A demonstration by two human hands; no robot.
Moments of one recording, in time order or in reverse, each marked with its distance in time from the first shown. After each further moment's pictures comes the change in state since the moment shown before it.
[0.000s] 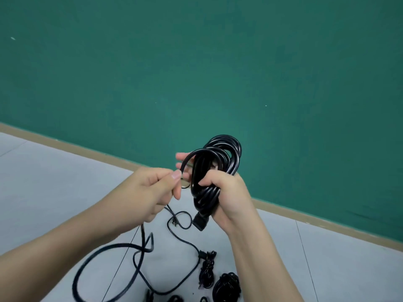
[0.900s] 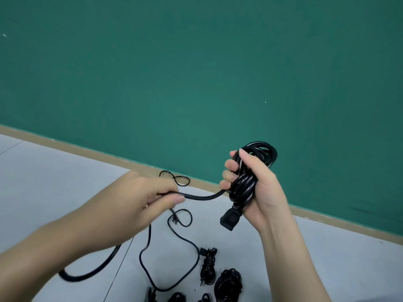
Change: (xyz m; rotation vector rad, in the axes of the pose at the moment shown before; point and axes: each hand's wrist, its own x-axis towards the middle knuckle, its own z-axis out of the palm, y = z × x) left_hand -0.013 -0.002 -0.024 0.835 0.015 0.522; right_hand -0.010 -0.023 -0.032 0.208 0.231 0.024
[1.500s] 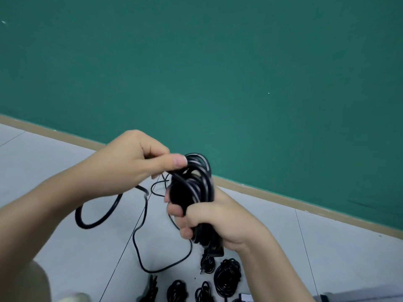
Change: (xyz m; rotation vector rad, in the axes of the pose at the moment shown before) left_hand 0.025 -0.005 -0.024 -0.282 -0.036 -0.184; right_hand -0.033 0.045 0.025 -0.570 -0.451 0.329
